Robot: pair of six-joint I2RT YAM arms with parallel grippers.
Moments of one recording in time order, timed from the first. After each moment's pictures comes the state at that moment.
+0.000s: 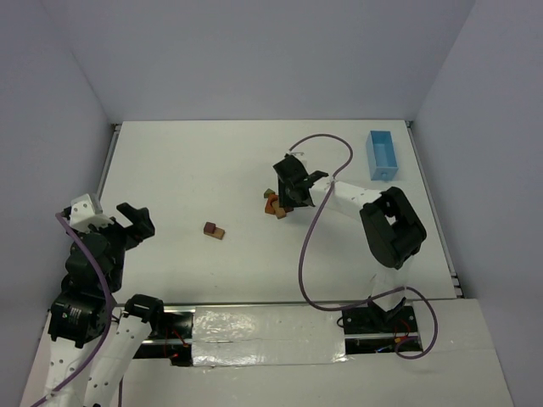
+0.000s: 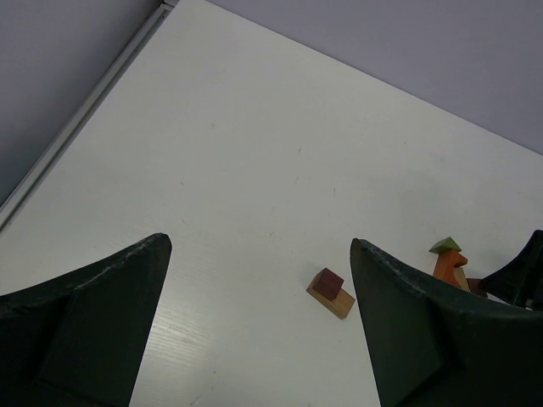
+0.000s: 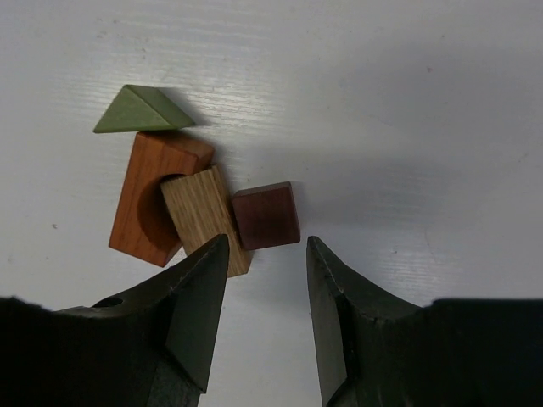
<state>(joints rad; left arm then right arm) -0.21 0.32 0.84 -0.72 -0.43 -0.40 0.63 1.82 1.23 -0.38 0.28 0.51</state>
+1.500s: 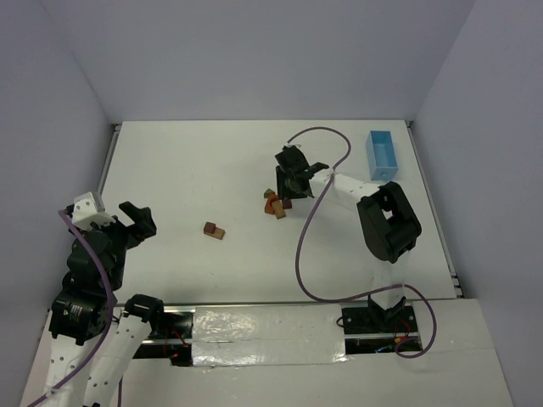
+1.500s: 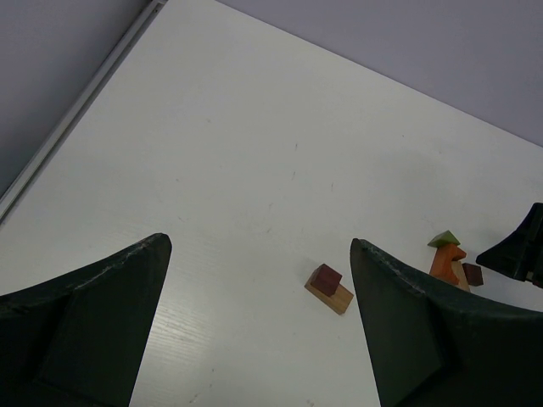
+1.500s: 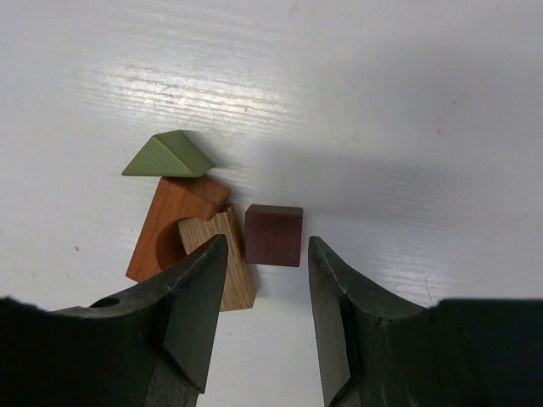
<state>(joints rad) -0.21 0.34 0.84 -0.72 -0.41 -0.40 0.58 1.89 1.32 -0.38 0.20 0.43</state>
